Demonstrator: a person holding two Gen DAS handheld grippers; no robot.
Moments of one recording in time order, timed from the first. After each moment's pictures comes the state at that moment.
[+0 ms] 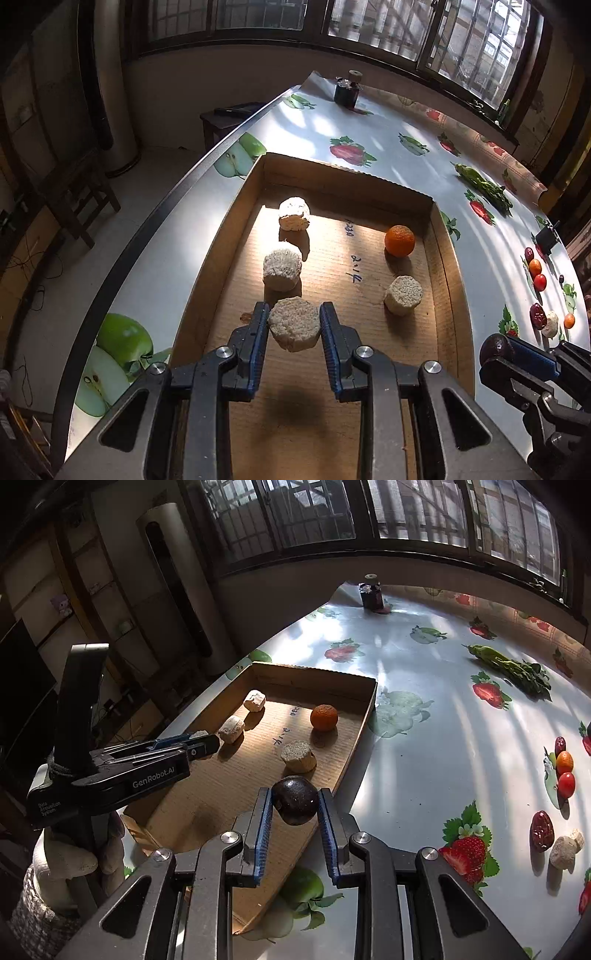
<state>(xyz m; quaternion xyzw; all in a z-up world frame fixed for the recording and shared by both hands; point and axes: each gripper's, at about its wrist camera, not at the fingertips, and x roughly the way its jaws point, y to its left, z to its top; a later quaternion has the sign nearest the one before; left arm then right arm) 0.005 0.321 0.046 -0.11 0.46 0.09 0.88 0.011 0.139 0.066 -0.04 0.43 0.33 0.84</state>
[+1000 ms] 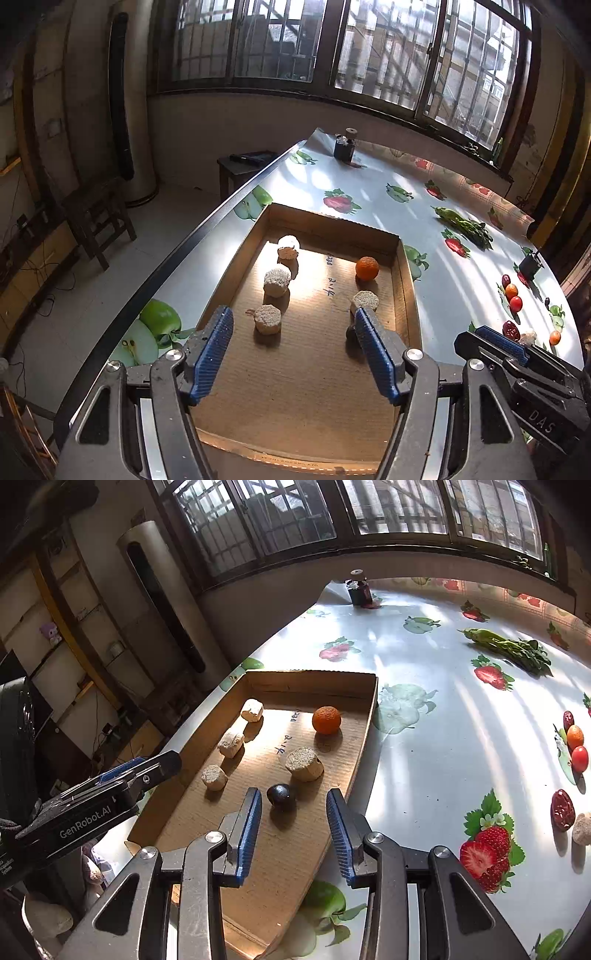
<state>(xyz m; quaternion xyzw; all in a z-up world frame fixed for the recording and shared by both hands) -0.072 0.277 0.108 -0.11 0.35 0.12 0.92 -0.004 0.100 0.076 0.04 0.40 0.29 0.87</state>
